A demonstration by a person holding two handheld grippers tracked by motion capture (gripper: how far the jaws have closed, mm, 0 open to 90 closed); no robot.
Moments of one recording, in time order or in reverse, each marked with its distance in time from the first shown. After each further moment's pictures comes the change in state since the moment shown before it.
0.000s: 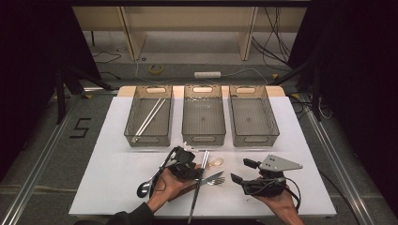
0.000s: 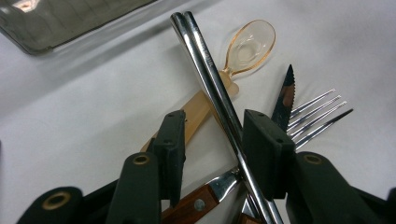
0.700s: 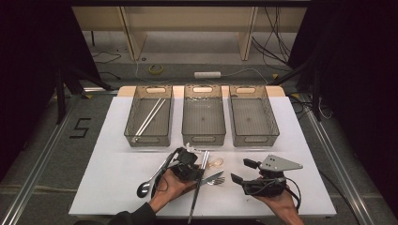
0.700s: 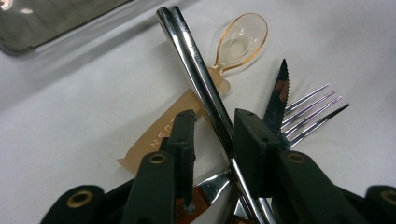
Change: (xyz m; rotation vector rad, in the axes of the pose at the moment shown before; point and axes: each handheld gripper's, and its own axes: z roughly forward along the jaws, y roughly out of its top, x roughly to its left) left arm -0.006 0.000 0.003 0.014 -0.006 0.028; right arm 0.000 0.000 0.000 0.003 0.002 0.000
